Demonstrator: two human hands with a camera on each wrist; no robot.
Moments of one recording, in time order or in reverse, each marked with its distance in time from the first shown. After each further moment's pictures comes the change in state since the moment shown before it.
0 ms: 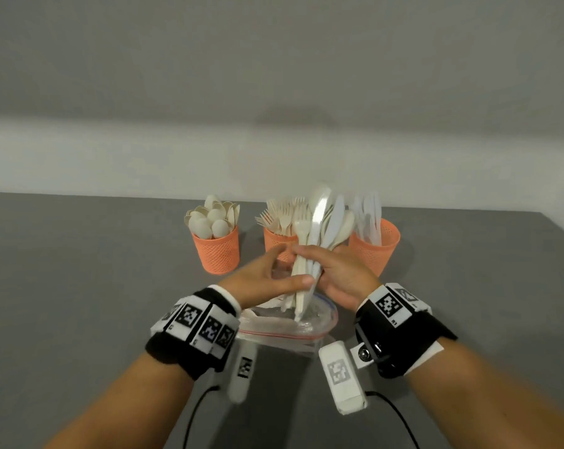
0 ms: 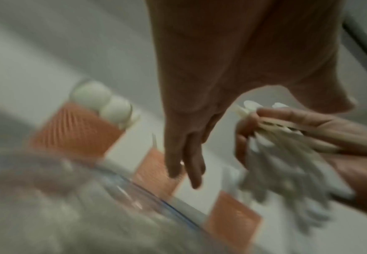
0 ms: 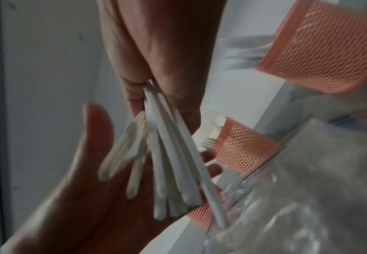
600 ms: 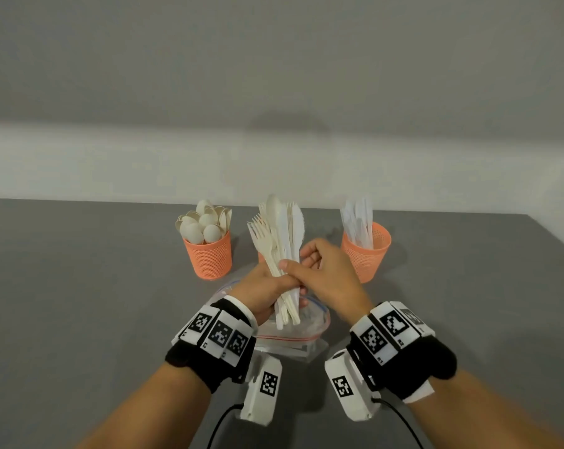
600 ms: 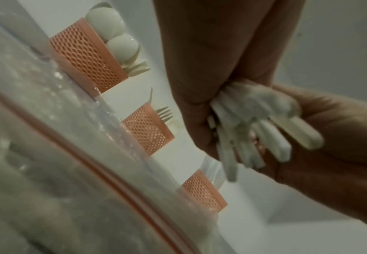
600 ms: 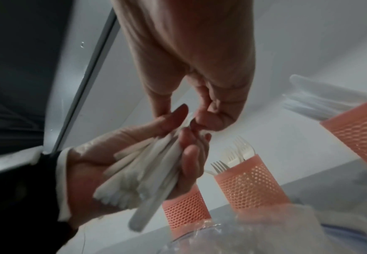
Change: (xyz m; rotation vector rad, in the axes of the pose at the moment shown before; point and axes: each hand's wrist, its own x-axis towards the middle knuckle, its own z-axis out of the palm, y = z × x) left_hand 0.018 -0.004 0.026 -0.672 0.048 0.010; right_hand -0.010 0.001 0.005 -0.805 0.280 -0.207
